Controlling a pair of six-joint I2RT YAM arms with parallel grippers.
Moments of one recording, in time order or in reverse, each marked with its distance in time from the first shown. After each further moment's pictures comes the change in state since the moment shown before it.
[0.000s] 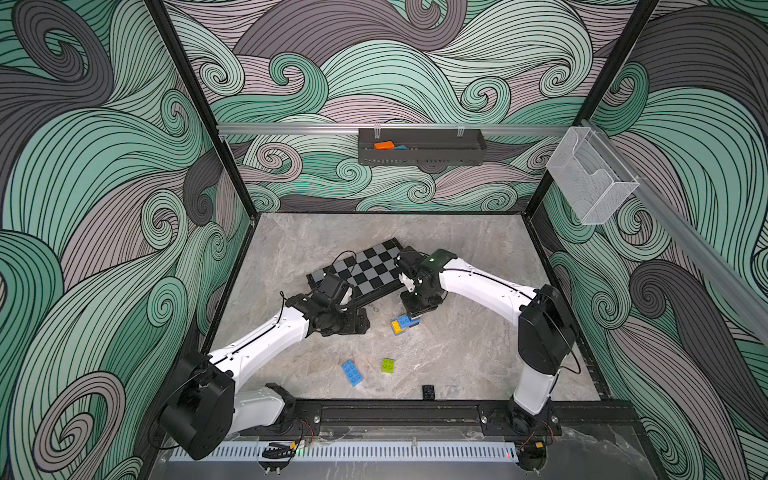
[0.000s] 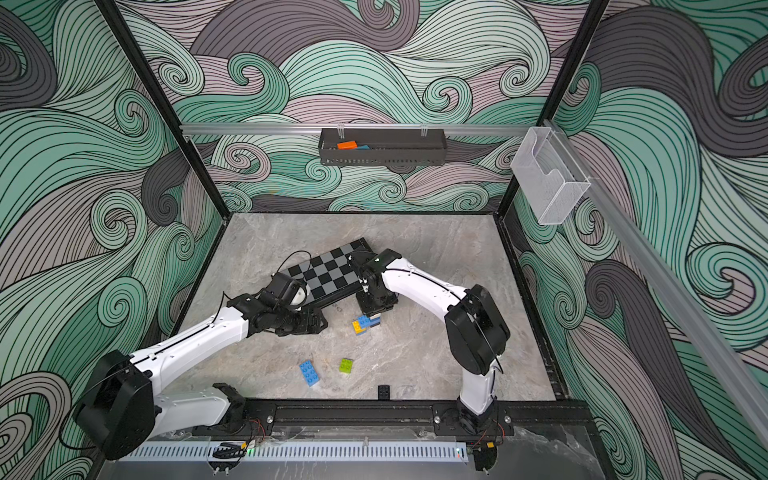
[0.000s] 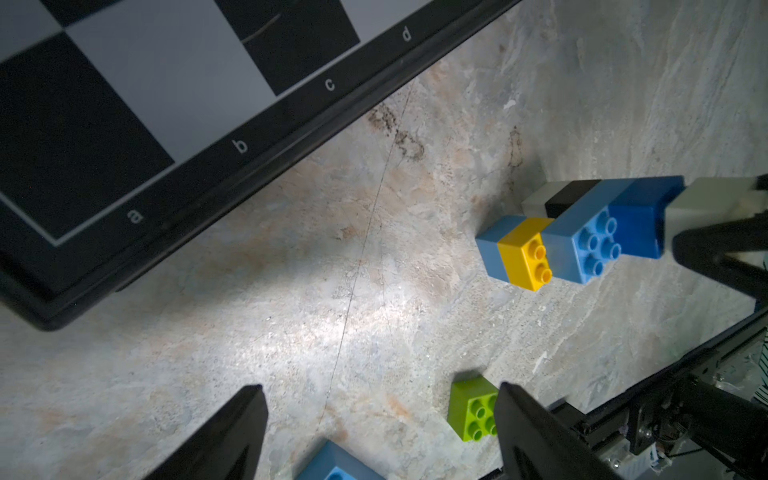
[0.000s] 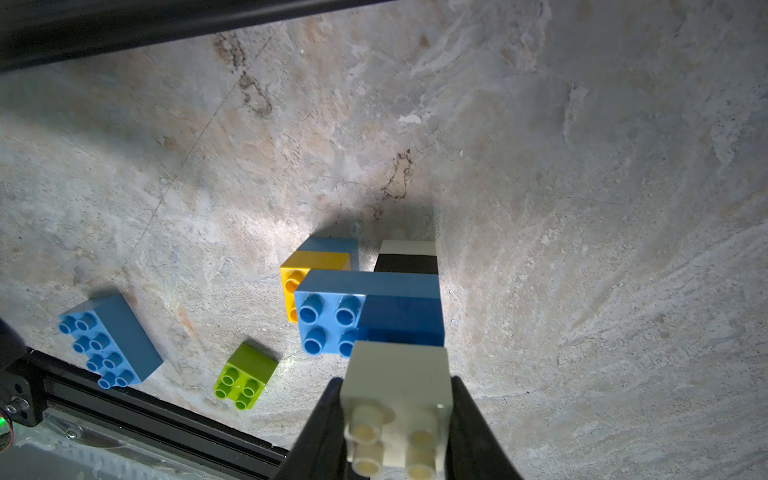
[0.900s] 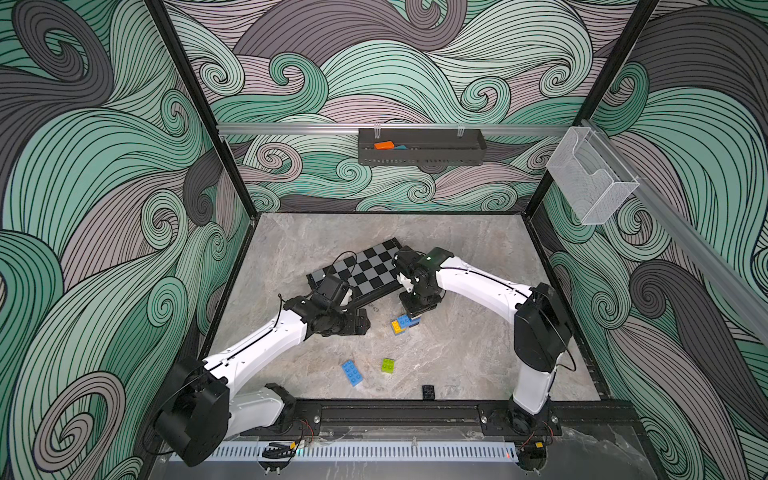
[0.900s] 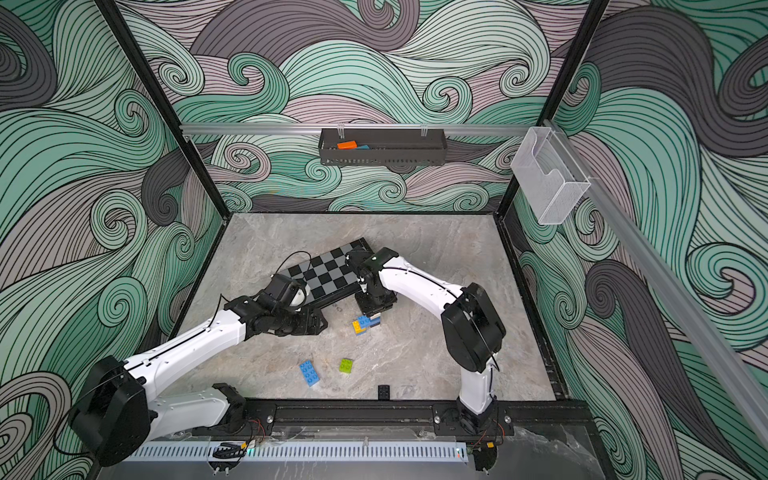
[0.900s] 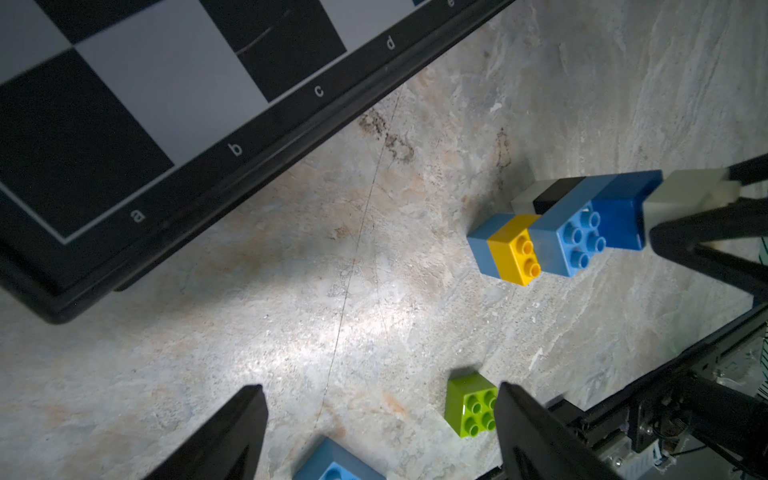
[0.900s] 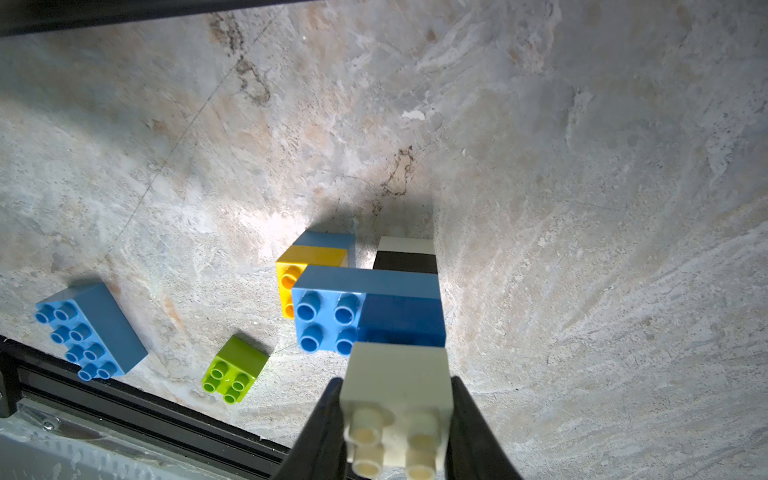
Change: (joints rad) left arm -0.015 -0.037 -0.009 0.002 -0.016 0.000; right arm 0.006 0.033 0.031 -0.036 0.013 -0.048
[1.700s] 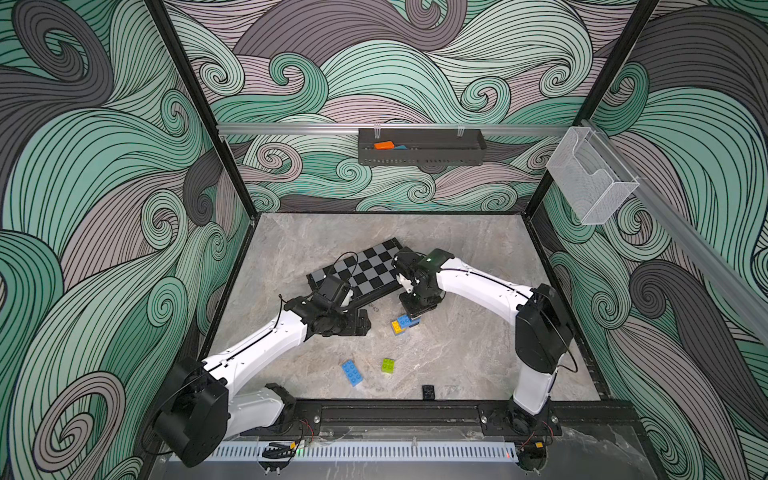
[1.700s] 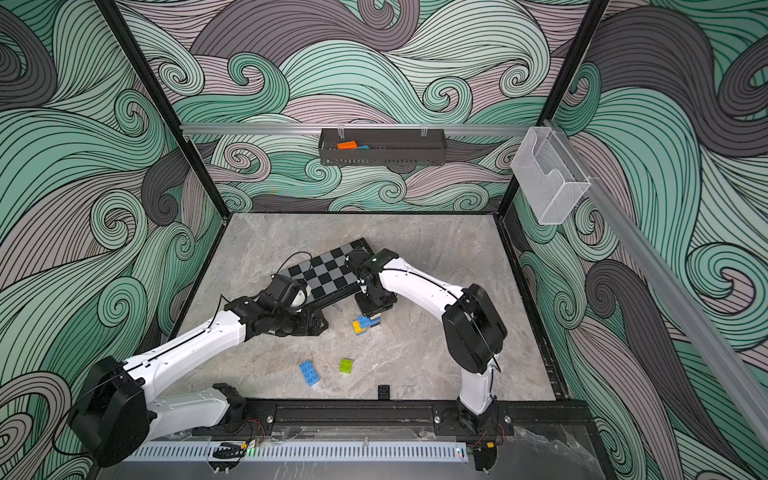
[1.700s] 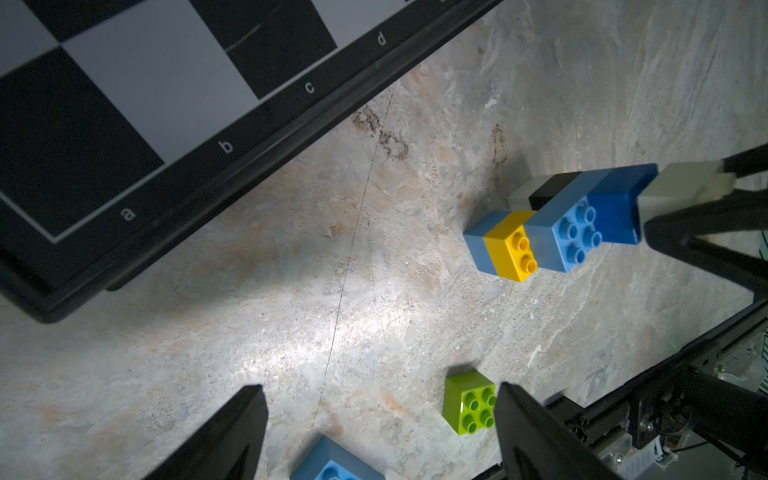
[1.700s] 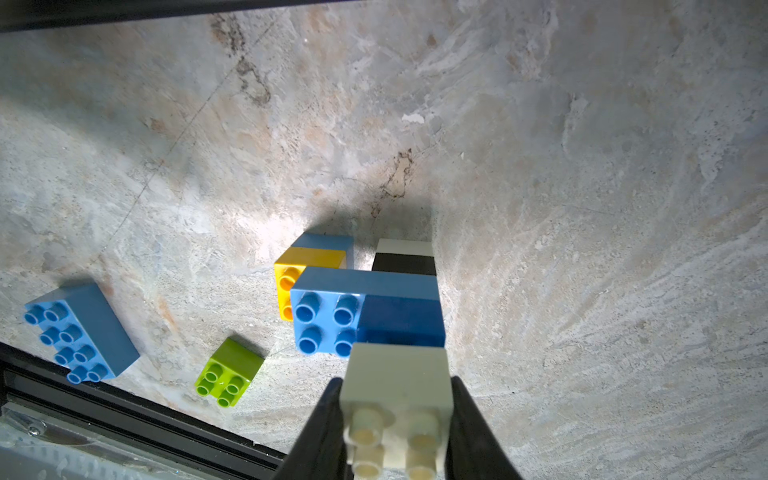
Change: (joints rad) left arm -0.009 -0.002 0.000 0.000 0.000 0.000; right arm 0.006 -0.005 -0.018 0.017 0.018 -0.010
